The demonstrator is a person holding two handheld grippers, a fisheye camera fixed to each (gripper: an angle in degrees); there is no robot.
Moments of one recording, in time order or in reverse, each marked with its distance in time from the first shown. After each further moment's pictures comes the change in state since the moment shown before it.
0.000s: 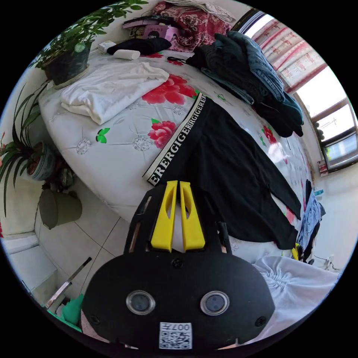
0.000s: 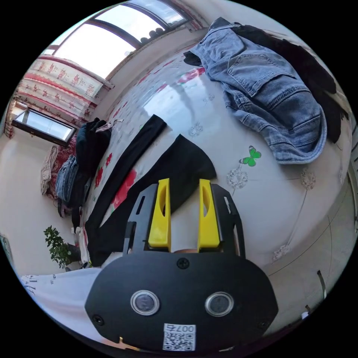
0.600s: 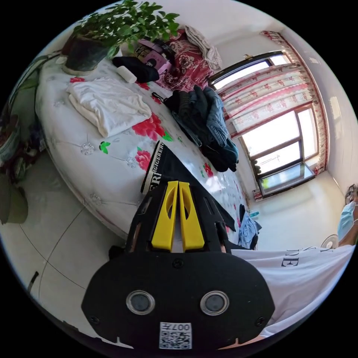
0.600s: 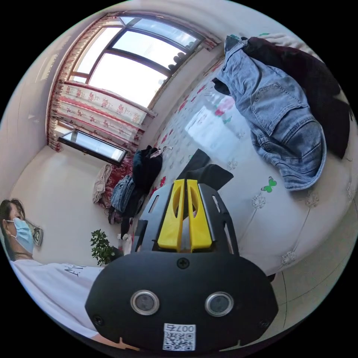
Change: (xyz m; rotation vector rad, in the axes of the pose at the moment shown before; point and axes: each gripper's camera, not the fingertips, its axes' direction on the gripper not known) left arm -0.120 0.044 -0.109 0.255 0.546 -0.136; right arm 0.069 0.000 -0.136 0.161 -0.447 0.034
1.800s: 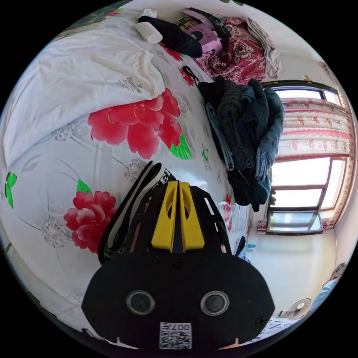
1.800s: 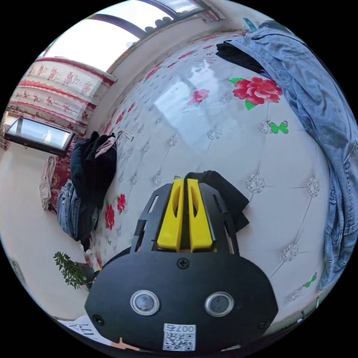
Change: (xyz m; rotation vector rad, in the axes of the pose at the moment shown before) left arm -0.013 -0.165 0.187 -0.034 -0.100 -0.323; right arm -0.032 -0.163 0.386 -0.180 0.398 -0.035
